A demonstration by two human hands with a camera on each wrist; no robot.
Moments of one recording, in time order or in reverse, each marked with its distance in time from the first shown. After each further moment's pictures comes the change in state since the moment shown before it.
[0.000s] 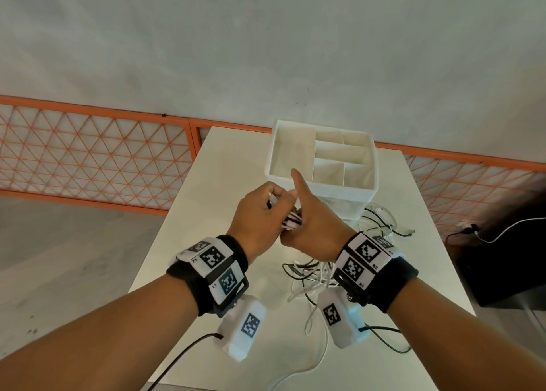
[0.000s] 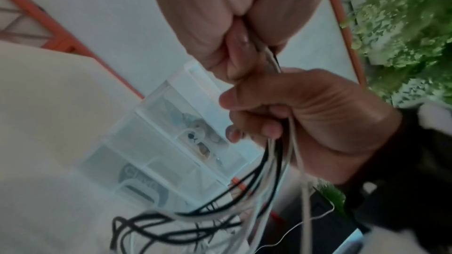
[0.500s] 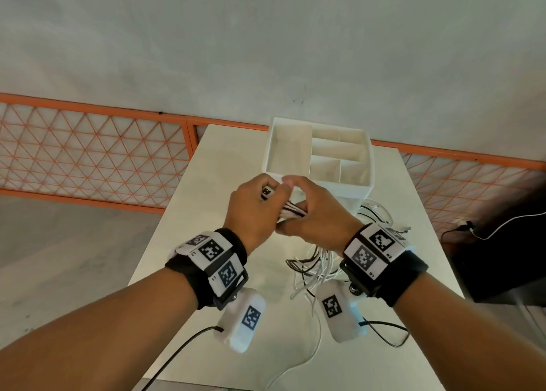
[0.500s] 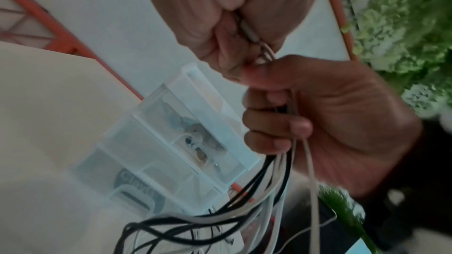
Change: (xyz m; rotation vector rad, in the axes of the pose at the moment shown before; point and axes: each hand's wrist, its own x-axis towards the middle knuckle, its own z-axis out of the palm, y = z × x) left_hand 0.003 0.004 0.000 0.159 0.127 0.081; right_hand -0.007 -0.002 -0.013 0.171 0.033 -0.020
